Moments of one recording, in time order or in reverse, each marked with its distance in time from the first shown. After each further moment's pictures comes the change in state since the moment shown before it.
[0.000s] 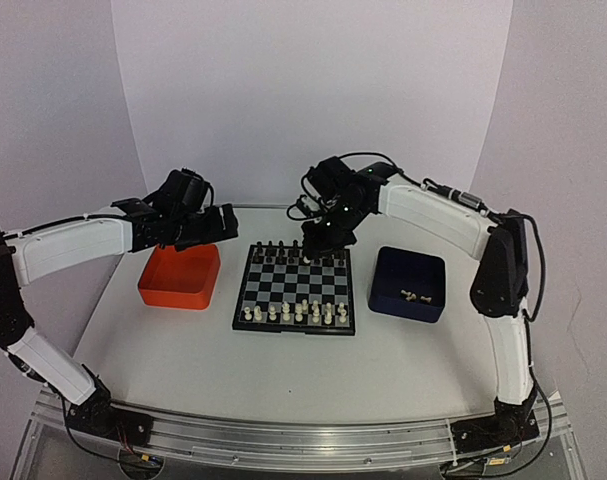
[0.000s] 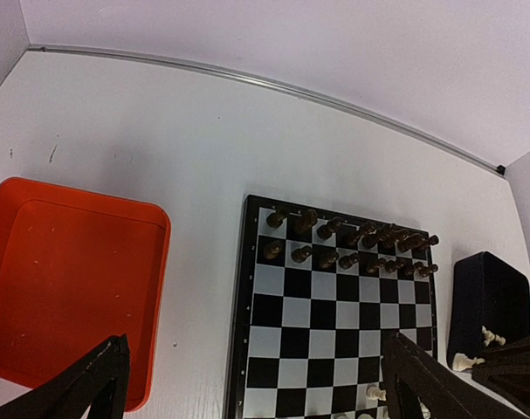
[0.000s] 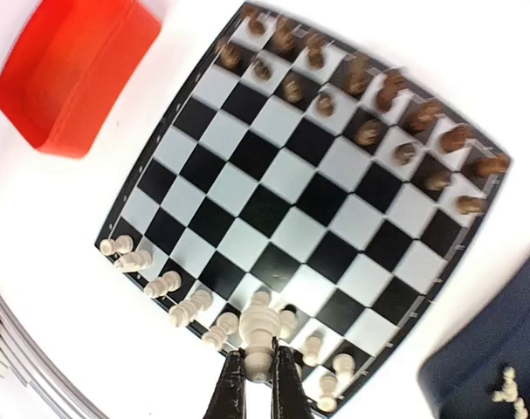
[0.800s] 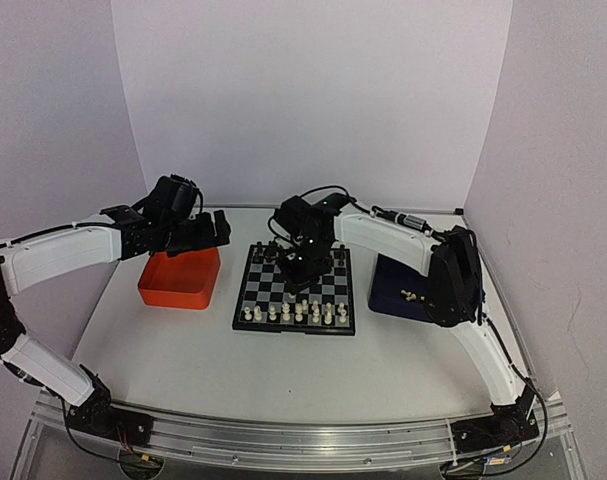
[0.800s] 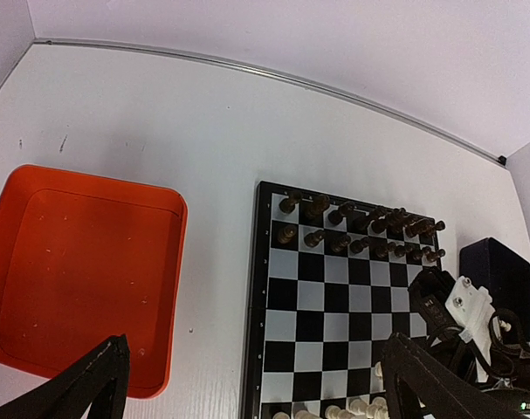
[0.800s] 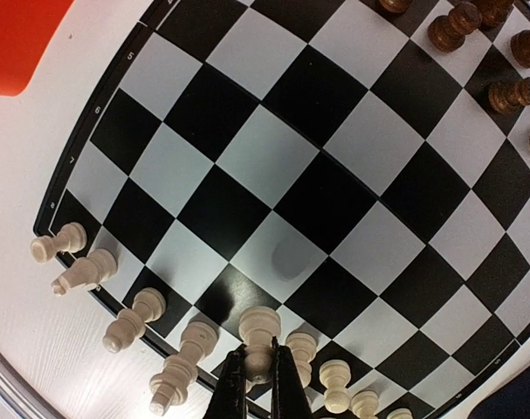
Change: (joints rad) left arm 0.019 -0.073 -0.080 0.006 0.025 0.021; right arm 0.074 0.298 0.219 -0.115 -0.004 -0.033
